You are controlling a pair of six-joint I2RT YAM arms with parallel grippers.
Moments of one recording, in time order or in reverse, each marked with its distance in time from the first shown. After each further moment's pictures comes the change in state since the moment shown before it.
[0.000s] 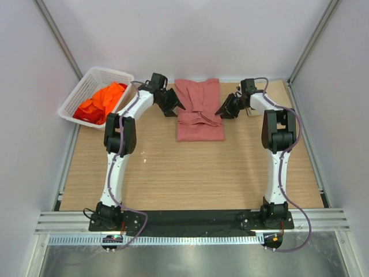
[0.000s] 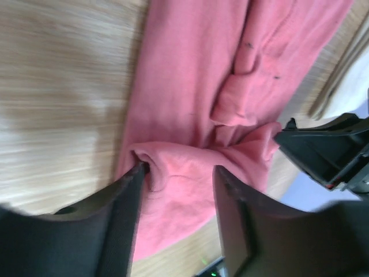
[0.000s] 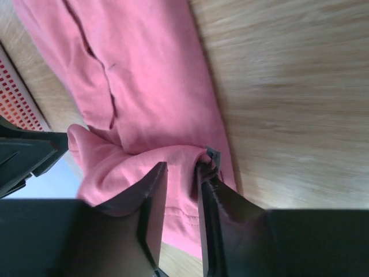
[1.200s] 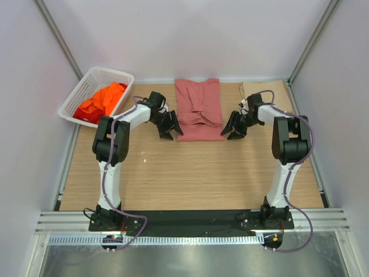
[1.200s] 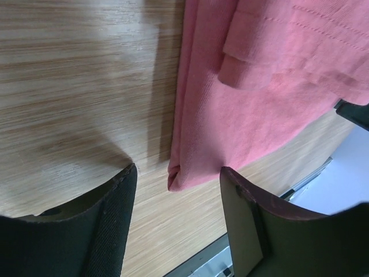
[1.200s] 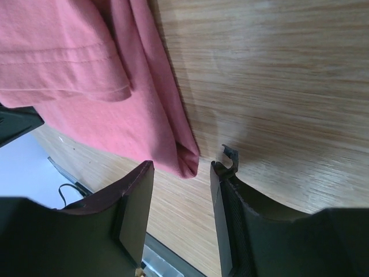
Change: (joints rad) left arm -0.026 -0.268 -0.543 0.075 0.099 0.244; right arm -0.031 -0.269 -0.422 -0.068 -0.023 -0.249
